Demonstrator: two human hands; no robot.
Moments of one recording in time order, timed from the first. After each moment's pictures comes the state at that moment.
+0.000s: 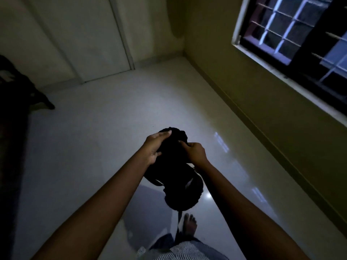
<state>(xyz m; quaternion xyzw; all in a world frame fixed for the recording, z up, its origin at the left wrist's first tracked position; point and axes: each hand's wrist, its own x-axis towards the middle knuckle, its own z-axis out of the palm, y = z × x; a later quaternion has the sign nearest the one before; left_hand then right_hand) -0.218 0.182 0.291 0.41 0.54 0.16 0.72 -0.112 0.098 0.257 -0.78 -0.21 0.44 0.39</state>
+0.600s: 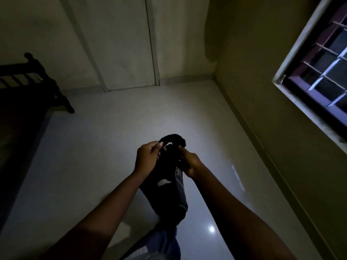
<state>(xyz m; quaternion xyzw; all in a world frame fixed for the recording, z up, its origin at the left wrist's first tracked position) -0.150 0.382 0.263 0.67 0.57 0.29 0.38 -0.013 0.354 0.231 -0.58 -0.05 0.64 0.50</state>
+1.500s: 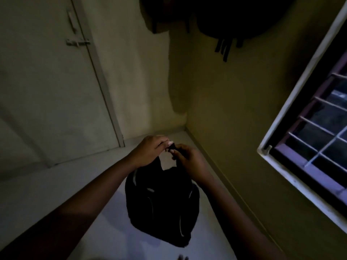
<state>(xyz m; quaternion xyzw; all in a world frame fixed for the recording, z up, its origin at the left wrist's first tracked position) 0.154 0.866 0.386 0.90 0.25 0.18 0.32 0.270 0.758 0.364 -0.69 -0.48 0.29 0.46</state>
